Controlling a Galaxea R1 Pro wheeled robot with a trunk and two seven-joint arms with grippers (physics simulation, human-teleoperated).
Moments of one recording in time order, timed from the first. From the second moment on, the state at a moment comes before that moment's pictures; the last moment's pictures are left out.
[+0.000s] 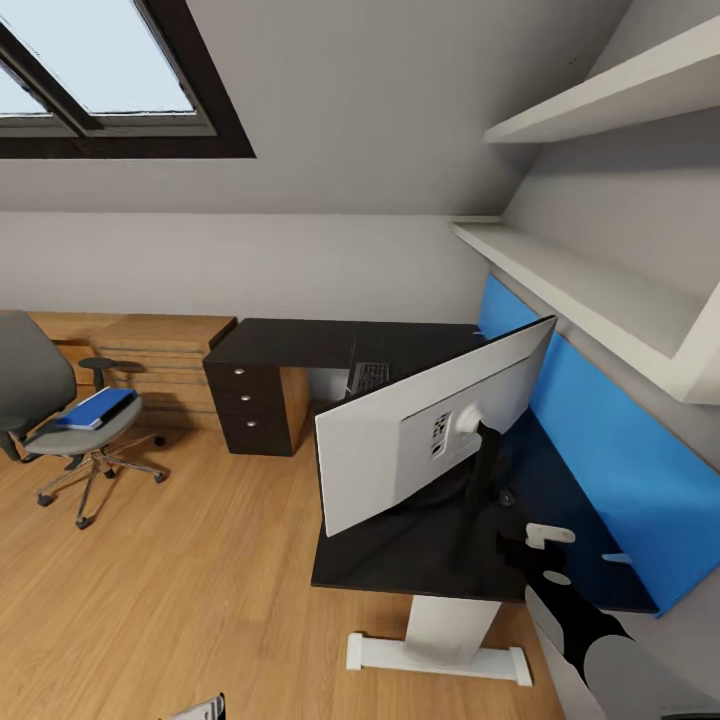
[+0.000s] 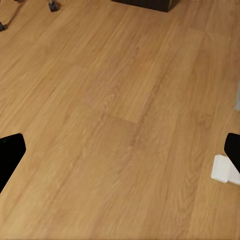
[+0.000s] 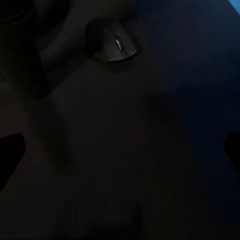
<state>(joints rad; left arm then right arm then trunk) -0.19 -0.01 -0.04 -0.33 0.22 -0.61 0.21 -0.66 -0.14 0.08 -0.36 -0.20 -0.09 -0.17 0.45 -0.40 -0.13</state>
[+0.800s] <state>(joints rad) -0.19 -0.01 -0.04 -0.35 0.22 -0.60 0.21 -0.66 -0.14 0.07 -0.37 -0.22 -0.10 -0.18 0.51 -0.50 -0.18</state>
